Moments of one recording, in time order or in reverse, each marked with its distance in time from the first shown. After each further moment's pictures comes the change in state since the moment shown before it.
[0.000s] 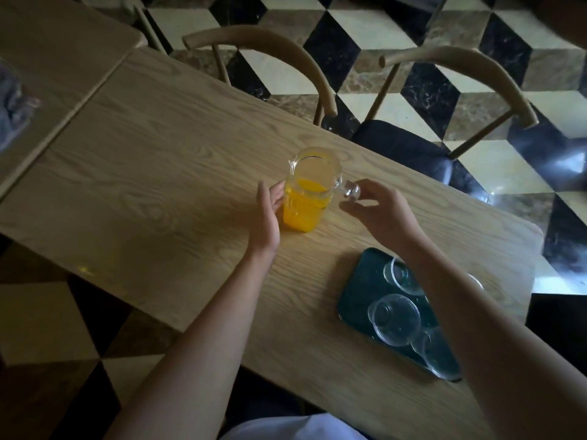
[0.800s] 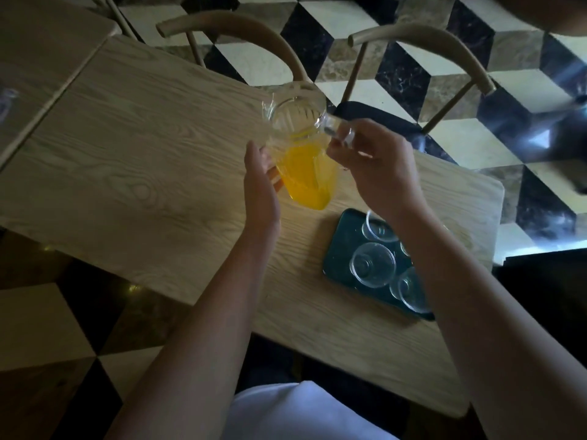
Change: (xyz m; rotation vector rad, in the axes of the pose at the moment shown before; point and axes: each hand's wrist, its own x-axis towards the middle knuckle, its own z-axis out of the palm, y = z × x) left_hand -0.080 0.036 0.028 -0.203 0.037 0.078; right_hand -0.086 -0.074 -0.037 0.185 0.239 -0.140
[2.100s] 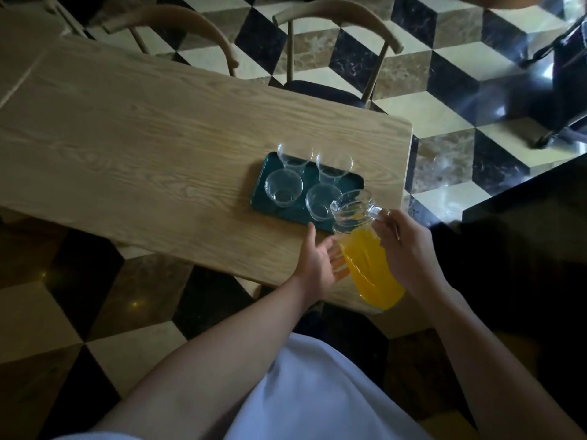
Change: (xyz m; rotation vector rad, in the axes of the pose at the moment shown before) left_hand -0.281 -0.216 0.107 -0.165 -0.385 -0.742; right_hand -0.294 0.155 -0.185 -0.195 0.088 0.199
